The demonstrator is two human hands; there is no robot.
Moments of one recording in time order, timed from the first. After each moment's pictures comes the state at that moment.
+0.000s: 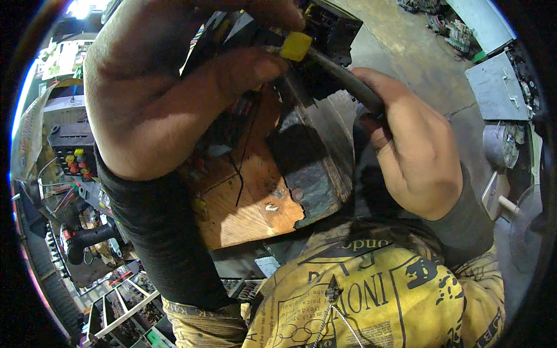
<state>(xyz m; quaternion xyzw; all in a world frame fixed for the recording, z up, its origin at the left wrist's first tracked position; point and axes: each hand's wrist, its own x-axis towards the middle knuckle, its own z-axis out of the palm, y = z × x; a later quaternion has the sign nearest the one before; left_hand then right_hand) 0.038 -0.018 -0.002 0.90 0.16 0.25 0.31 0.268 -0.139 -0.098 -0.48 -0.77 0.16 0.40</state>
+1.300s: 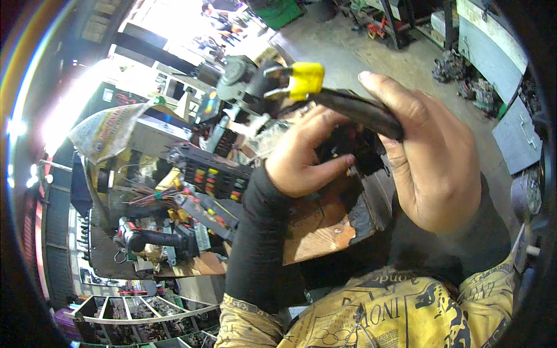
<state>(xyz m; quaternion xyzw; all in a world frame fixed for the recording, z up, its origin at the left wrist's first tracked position) 0.048 -0.022 0.009 0.90 0.27 0.19 0.29 0.263 -0.113 0.018 -0.43 -0.77 -0.05 0.48</state>
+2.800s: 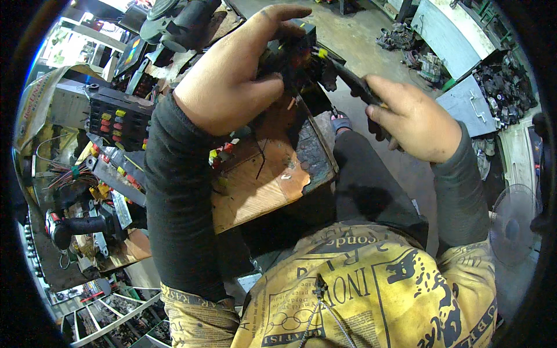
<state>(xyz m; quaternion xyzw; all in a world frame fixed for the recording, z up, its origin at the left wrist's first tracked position) 0.048 -0.018 0.009 0.92 0.21 0.21 0.26 0.299 -0.118 -0.035 -0.58 -0.71 0.36 0.17</state>
